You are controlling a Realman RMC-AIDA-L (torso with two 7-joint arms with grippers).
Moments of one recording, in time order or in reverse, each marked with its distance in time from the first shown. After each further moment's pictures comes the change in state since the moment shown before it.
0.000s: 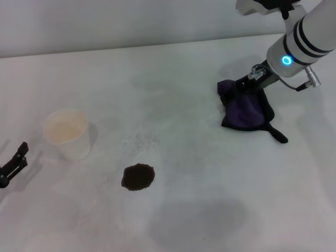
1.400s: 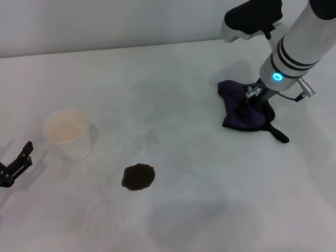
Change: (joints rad) left arm -0.004 -0.011 0.003 0.001 0.000 -0.001 0.022; right arm 0.087 0.005 -0.147 0.173 -0.079 -0.056 0.046
